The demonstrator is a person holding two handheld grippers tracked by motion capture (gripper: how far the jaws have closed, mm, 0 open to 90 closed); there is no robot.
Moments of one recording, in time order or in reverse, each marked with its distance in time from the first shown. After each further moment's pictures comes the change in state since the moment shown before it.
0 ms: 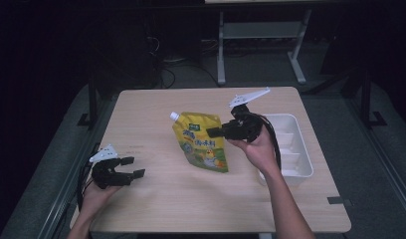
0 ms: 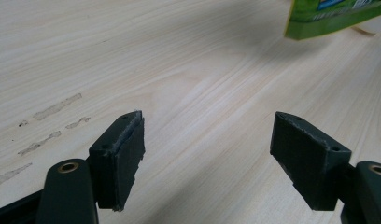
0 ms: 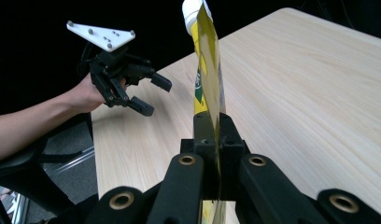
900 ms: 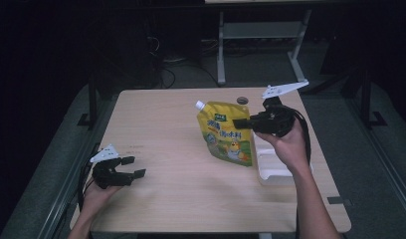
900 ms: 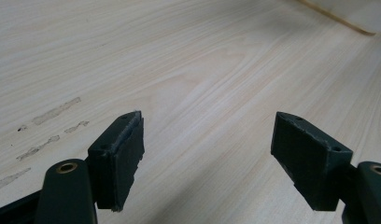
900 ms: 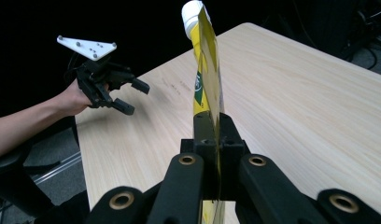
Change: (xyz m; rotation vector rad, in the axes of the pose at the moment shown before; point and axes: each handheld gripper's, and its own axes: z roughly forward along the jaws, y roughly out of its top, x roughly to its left) left arm -0.002 0.001 0.001 -0.003 0.003 0.013; right arm -0.007 -0.004 -0.070 -0.045 -0.099 0.006
